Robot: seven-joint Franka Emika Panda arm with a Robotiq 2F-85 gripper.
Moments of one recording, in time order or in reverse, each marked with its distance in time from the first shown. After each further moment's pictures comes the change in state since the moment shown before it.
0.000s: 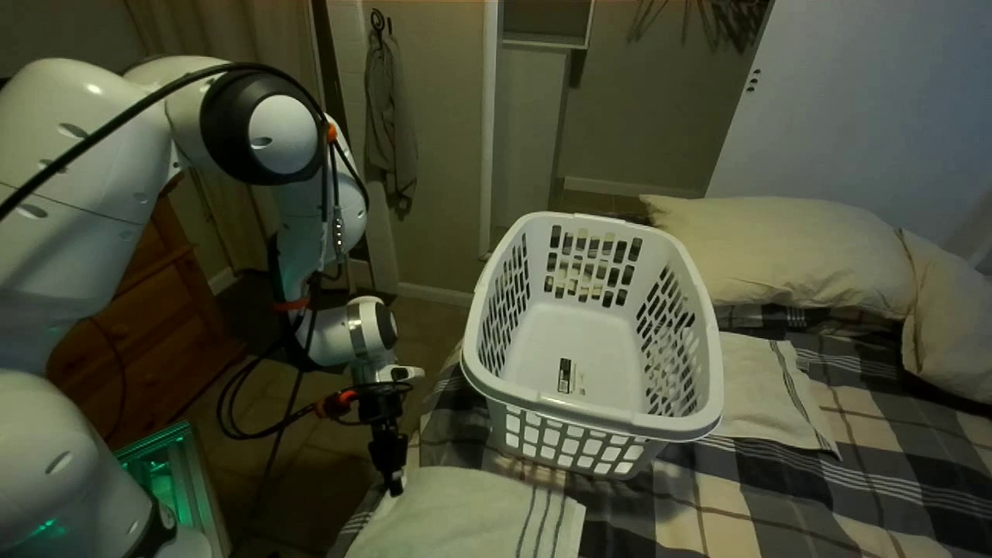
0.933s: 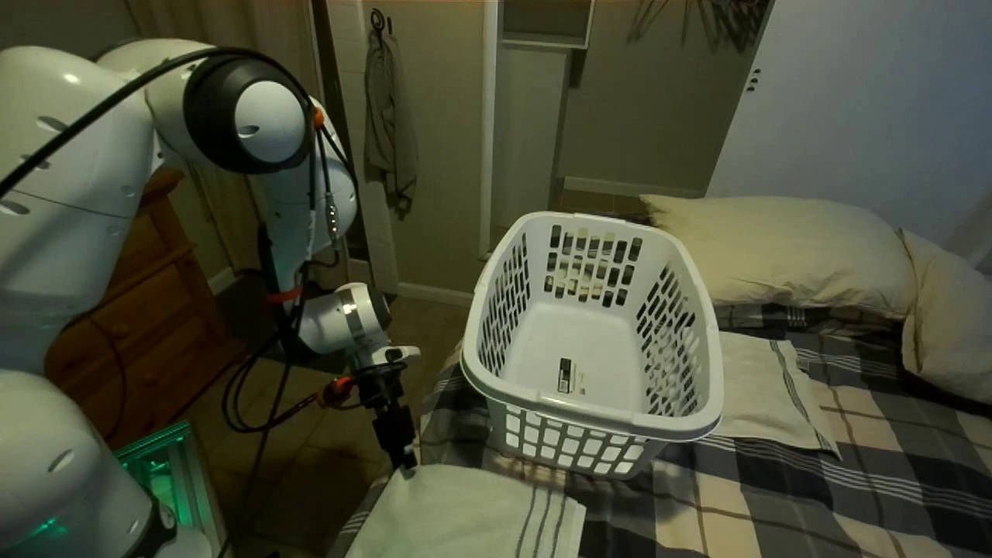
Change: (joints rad) arm 0.011 -0.050 0.038 -0.001 -0.110 -0.034 0.124
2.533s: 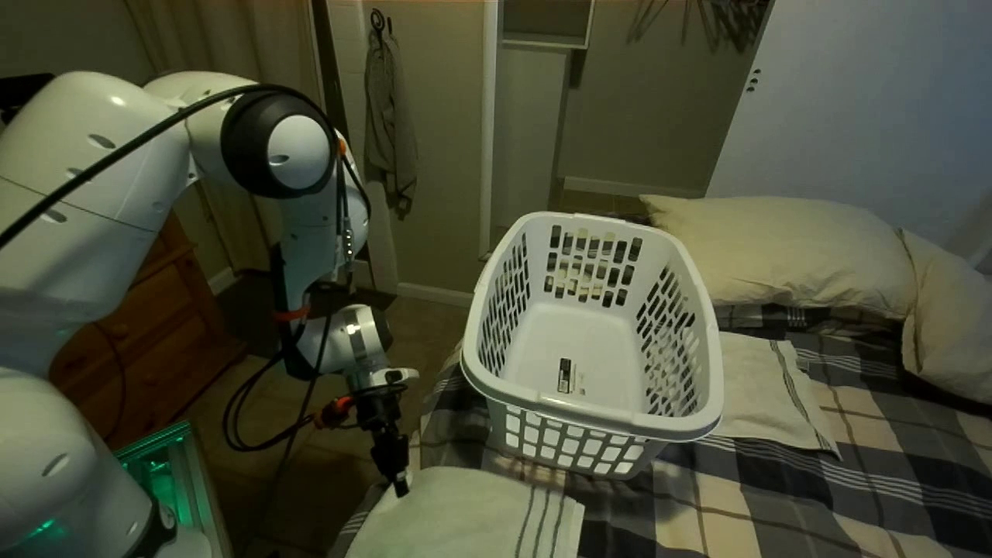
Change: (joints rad) arm -0.026 0.104 0.006 0.029 -0.018 -0.015 -0.006
